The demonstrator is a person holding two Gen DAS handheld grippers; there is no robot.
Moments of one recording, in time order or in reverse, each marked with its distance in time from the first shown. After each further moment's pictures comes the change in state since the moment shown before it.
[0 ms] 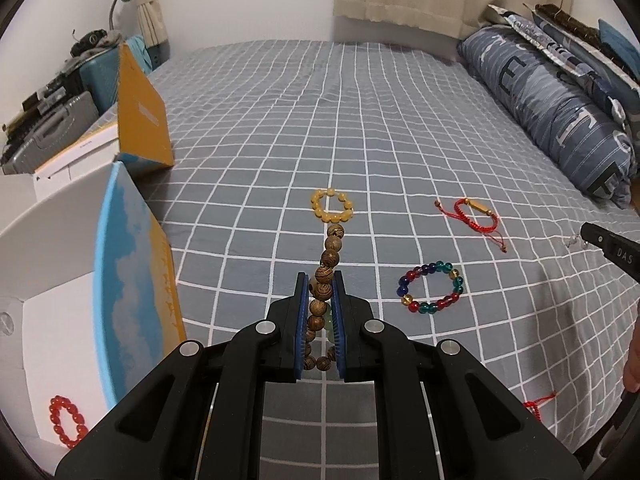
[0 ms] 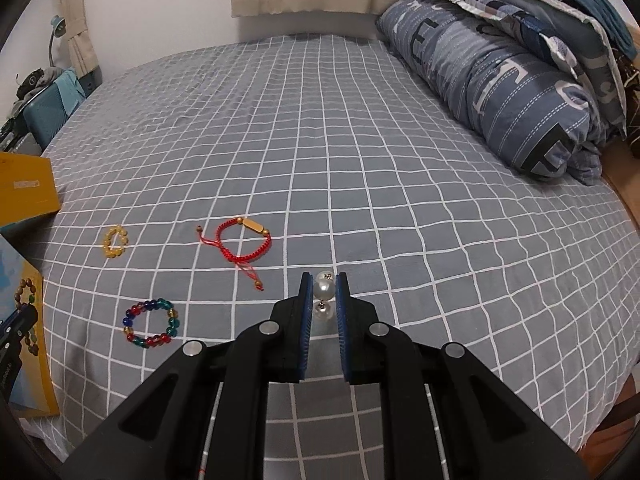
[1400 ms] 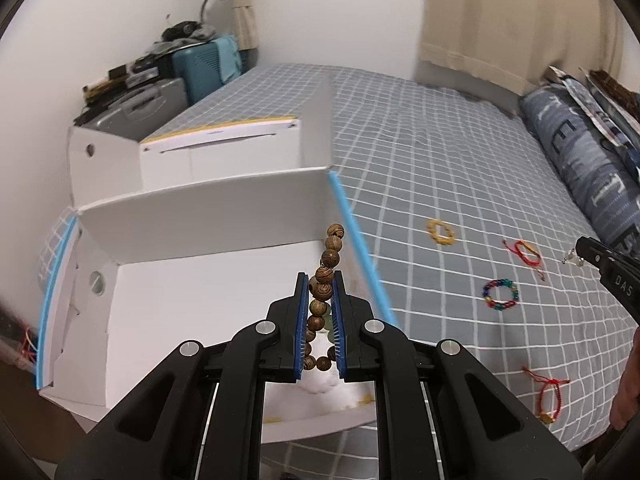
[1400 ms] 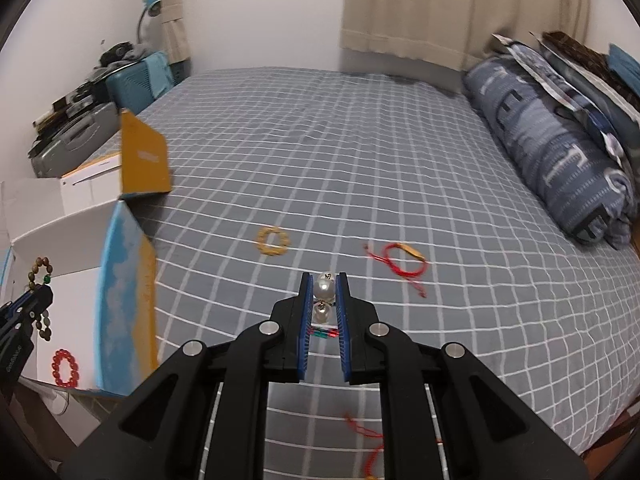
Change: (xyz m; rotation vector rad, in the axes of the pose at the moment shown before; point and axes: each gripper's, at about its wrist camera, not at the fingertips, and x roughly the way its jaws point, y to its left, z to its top) left arm -0.107 0.136 -0.023 -0.173 -0.071 0.152; right arm -0.105 0.175 -0.018 -0.193 -0.100 0.168
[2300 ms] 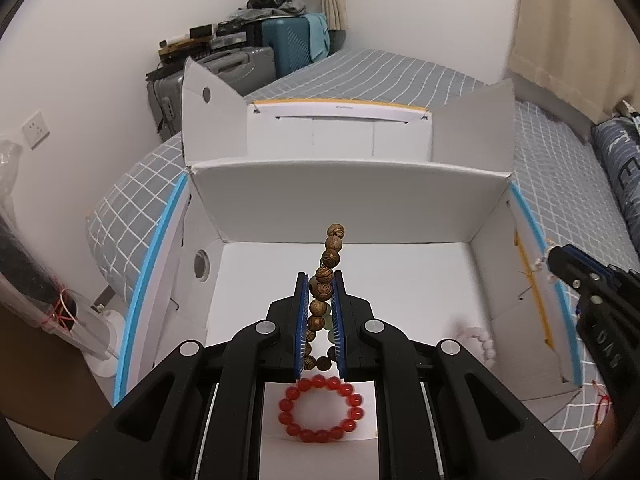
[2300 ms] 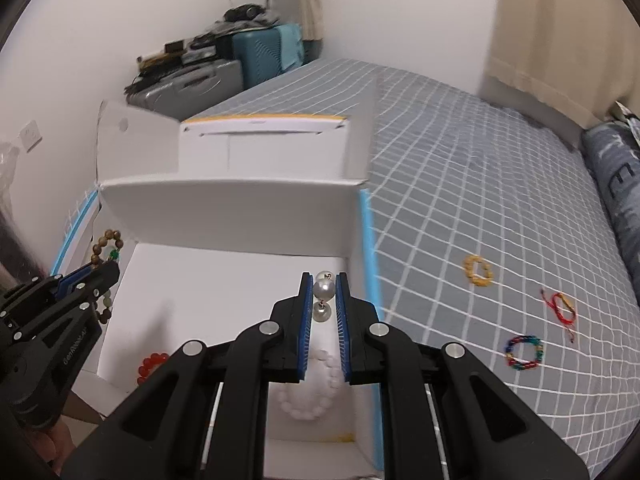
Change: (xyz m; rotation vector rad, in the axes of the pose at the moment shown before) left arm 0.018 0.140 -0.008 -0.136 0.050 0.178; right arm 0.013 0.228 -0.010 -0.257 0.002 0.240
